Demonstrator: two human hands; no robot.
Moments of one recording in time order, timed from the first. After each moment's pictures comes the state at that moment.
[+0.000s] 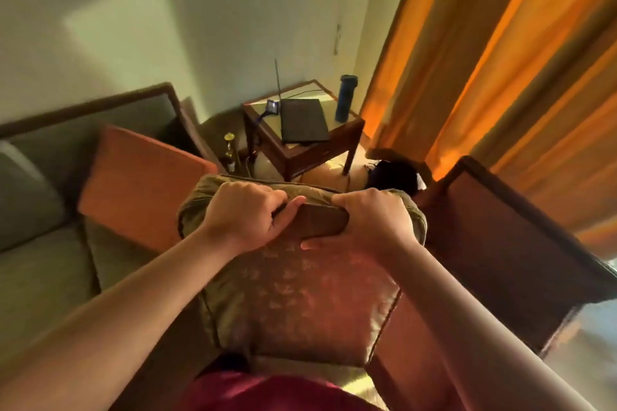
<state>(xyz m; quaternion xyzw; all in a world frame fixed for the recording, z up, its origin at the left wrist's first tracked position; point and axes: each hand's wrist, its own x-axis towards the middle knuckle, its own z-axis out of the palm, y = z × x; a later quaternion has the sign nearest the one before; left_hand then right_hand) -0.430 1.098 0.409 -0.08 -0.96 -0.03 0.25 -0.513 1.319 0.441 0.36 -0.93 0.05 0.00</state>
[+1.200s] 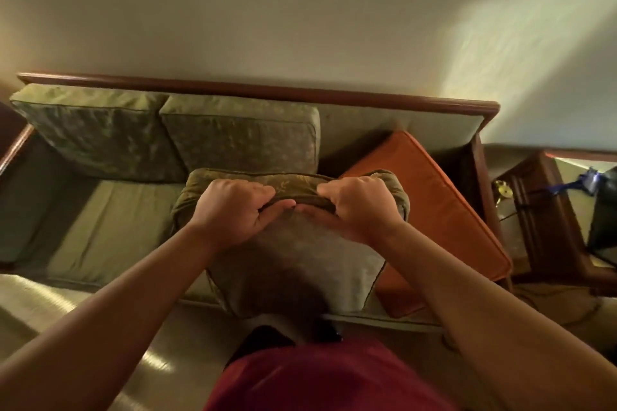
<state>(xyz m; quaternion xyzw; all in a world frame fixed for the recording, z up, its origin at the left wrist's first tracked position) -0.158 0.438 0.350 0.26 -0.95 0.02 0.18 -0.393 0.536 0.336 0.75 -0.63 0.18 -0.02</state>
